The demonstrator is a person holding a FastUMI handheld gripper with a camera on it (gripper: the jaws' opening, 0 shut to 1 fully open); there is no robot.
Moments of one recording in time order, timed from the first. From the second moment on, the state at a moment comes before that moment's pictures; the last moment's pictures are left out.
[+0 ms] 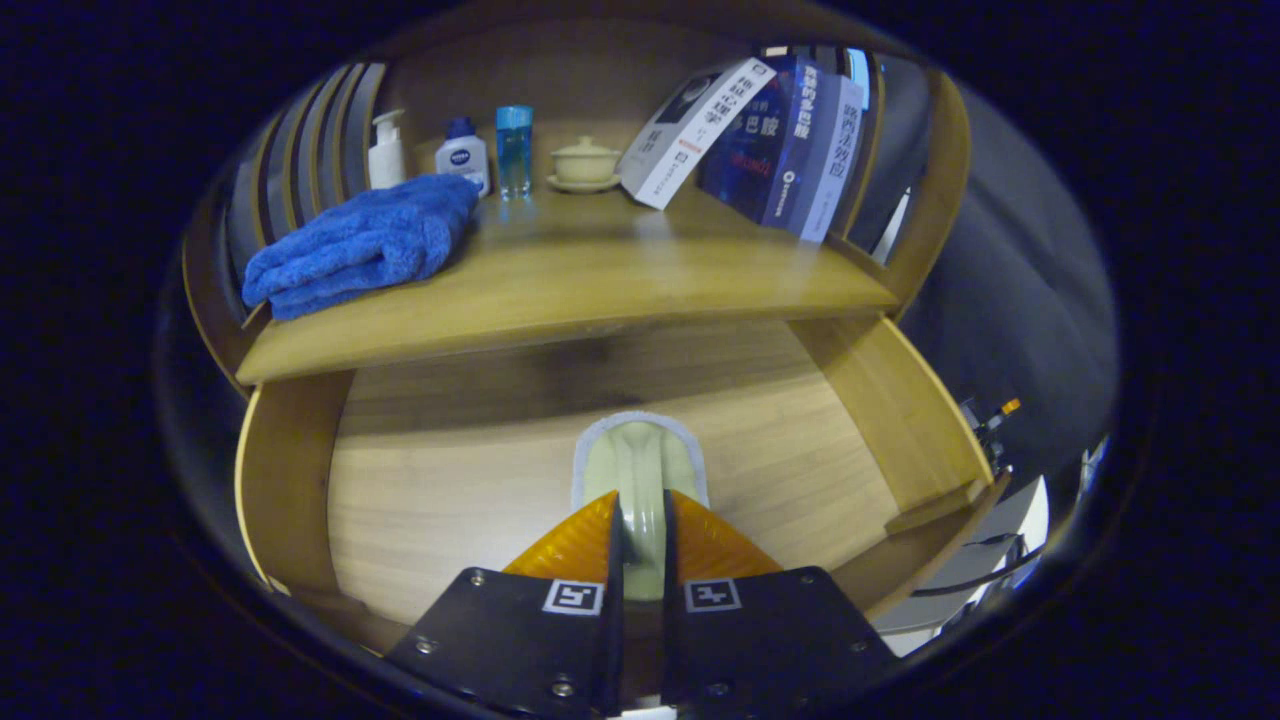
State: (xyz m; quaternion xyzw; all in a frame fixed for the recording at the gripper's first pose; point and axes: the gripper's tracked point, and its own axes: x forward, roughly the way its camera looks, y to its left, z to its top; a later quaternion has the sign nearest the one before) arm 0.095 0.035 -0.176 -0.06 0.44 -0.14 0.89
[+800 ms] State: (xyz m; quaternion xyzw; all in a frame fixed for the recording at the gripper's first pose) arm 0.137 0.048 -0.014 -0.10 0.29 -0.17 0.94
